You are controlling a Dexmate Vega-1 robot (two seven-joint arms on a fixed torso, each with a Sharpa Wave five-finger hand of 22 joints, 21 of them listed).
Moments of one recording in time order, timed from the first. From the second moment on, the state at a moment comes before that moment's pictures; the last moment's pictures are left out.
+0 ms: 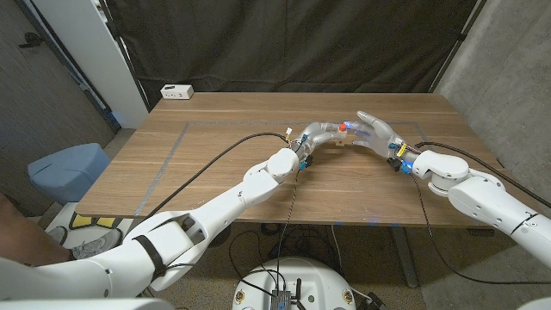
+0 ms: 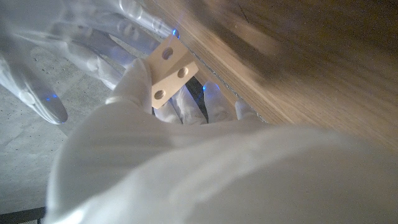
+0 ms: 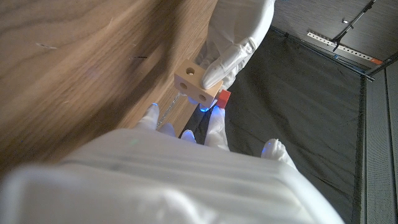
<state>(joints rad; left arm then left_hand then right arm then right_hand) 0.54 0.15 0.82 -1.11 -0.11 -0.15 0.14 0.89 0.06 0.38 -0.19 0.22 0.86 -0.18 0.20 0.20 0.95 -0.21 0.16 0.37 0.50 -0.05 0.22 0.19 0.11 0.15 0.20 0.18 -1.05 -0.93 -0.30 -1.80 0.71 -0.02 0.12 0.03 0.04 0.31 0.00 0.24 0.47 -0.08 0.21 0.18 -0.17 -0.03 0.20 0.18 -0.18 0.18 0.20 0.20 0.04 0.21 0.18 0.17</state>
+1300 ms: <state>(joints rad) 0.55 0.16 0.82 -1.14 -0.11 -0.14 0.15 0.89 0.06 0.38 -0.19 0.22 0.86 -0.18 0.20 0.20 0.94 -0.21 0.16 0.36 0.50 -0.05 0.22 0.19 0.11 0.15 0.20 0.18 -1.10 -0.96 -0.28 -1.86 0.71 -0.04 0.10 0.04 0.05 0.31 0.00 0.24 0.54 -0.07 0.22 0.18 -0.13 -0.05 0.20 0.18 -0.17 0.18 0.21 0.20 0.05 0.21 0.19 0.17</state>
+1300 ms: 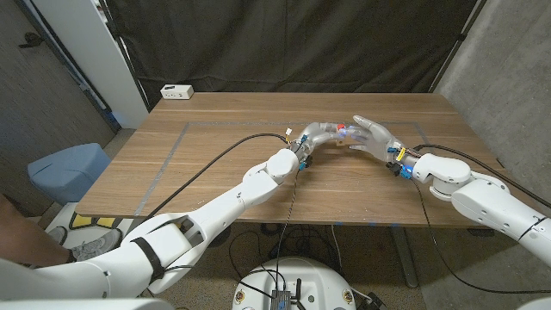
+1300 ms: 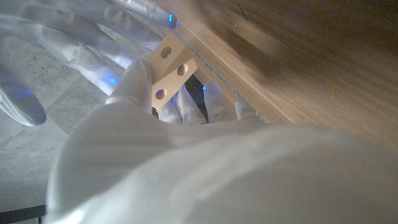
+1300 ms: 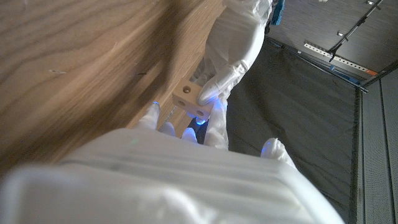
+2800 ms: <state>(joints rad) 0.55 0.16 0.82 -1.14 -0.11 -0.14 0.14 0.89 0.06 0.38 -0.19 0.22 0.86 -0.18 0.20 0.20 0.94 -0.21 0.16 0.36 0.50 -0.05 0.22 0.19 0.12 0.14 0.20 0.18 -1.14 -0.97 -0.23 -1.87 0.71 -0.03 0.05 0.04 0.06 0.30 0.00 0.25 0.50 -0.07 0.18 0.18 -0.11 0.00 0.19 0.18 -0.16 0.18 0.21 0.19 0.13 0.21 0.20 0.17</state>
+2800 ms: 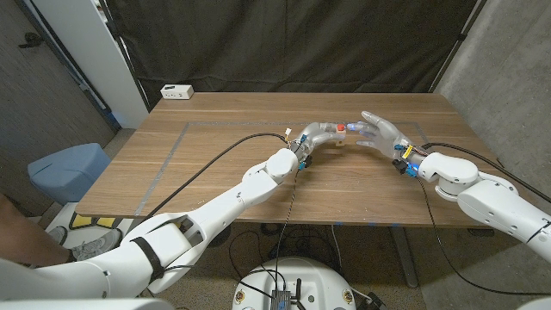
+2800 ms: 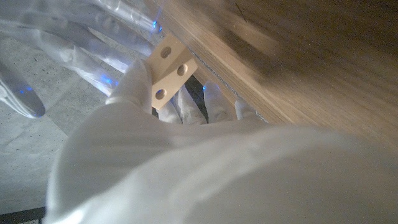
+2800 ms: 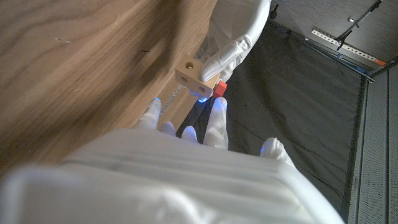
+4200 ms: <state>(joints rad) 0.54 0.16 0.82 -1.13 -0.10 -0.15 0.14 0.89 0.06 0.38 -0.19 0.22 0.86 -0.18 0.20 0.20 0.94 -0.21 0.16 0.36 0.50 -0.05 0.22 0.19 0.12 0.14 0.20 0.18 -1.03 -0.95 -0.29 -1.80 0.71 -0.06 0.14 0.04 0.05 0.29 0.01 0.25 0.30 -0.13 0.17 0.18 -0.17 0.02 0.18 0.18 -0.18 0.19 0.19 0.20 0.08 0.21 0.18 0.17</state>
